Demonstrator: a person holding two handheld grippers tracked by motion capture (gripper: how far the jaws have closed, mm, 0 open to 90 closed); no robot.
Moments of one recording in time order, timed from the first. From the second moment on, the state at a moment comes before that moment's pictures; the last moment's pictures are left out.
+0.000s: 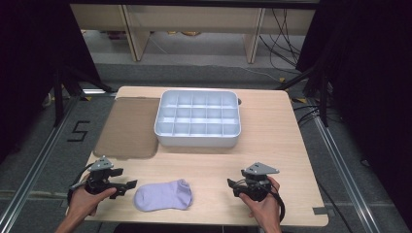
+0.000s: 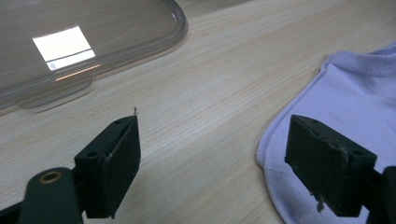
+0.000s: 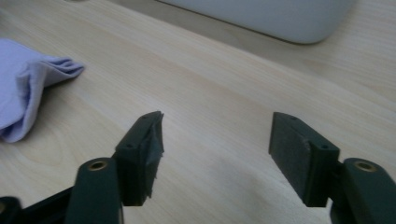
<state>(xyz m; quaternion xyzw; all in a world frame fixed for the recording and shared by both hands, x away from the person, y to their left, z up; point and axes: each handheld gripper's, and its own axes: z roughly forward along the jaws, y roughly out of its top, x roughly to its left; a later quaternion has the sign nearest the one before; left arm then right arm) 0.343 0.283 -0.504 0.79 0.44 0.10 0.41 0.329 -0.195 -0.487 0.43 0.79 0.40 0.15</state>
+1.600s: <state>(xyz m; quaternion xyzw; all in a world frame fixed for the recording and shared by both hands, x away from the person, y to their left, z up) 0.343 0.283 -0.504 0.79 0.45 0.11 0.41 0.325 -0.035 -0.495 0.23 0.90 0.37 0.07</state>
